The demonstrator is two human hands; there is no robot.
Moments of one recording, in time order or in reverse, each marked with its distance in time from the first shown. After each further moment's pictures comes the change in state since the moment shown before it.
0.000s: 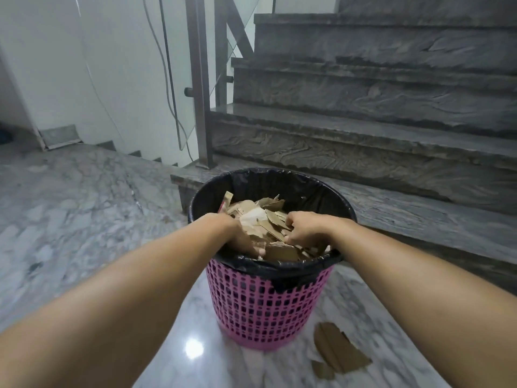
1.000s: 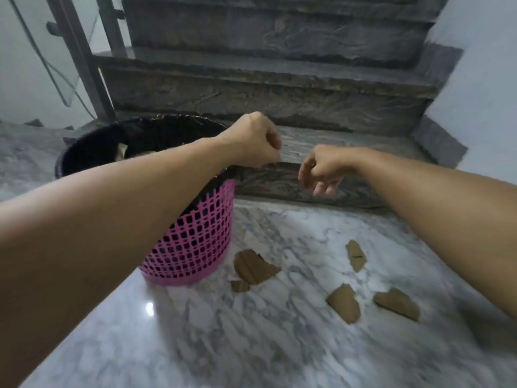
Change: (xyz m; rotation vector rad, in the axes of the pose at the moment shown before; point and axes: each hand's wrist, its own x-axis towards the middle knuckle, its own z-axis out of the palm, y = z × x) left_hand -0.085 0.196 -0.014 -0.303 0.587 0.824; right_hand -0.117 0.201 -0.028 0.313 0.007 0.170
